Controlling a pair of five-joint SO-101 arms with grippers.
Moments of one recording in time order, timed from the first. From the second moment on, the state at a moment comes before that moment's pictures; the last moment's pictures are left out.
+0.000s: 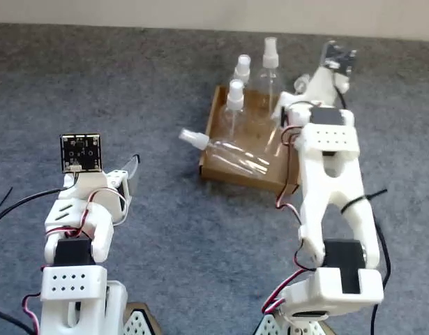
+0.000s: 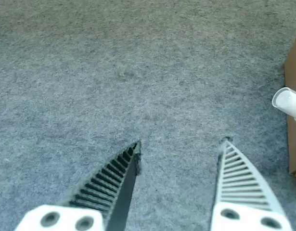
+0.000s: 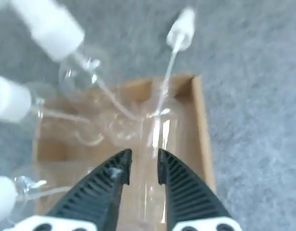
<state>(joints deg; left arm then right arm) -10.0 -71.7 75.8 35.8 3.5 -2.9 0.0 7.6 49.0 -17.5</state>
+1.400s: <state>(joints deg) -10.0 -71.7 75.8 35.8 3.5 -0.9 7.9 -2.8 54.7 -12.3</state>
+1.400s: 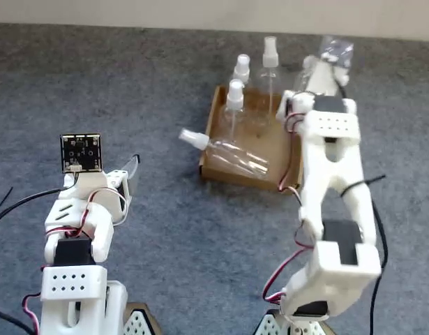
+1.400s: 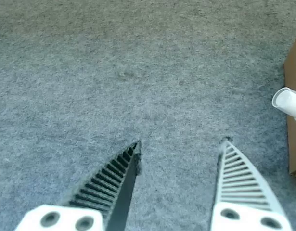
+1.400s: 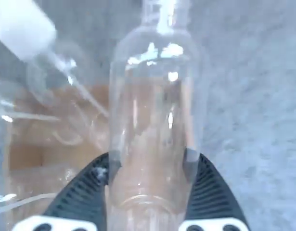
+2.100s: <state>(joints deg) -10.0 -71.7 75.8 35.8 3.5 16.0 -3.3 13.0 66.2 9.3</state>
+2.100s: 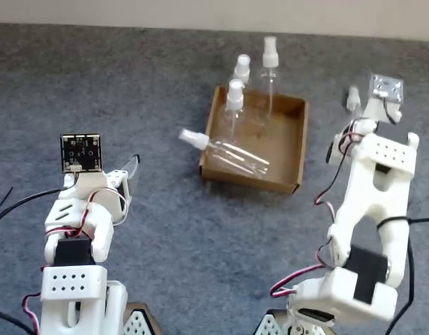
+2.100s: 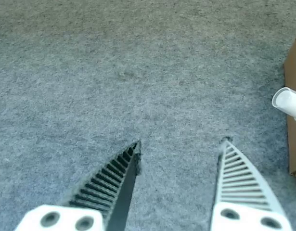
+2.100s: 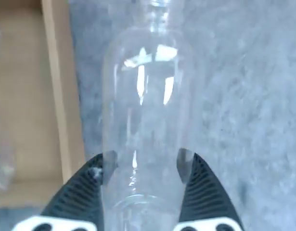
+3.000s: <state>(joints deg) -10.0 -71.7 84.6 35.8 3.1 10.3 -92.0 95.9 33.9 15.0</state>
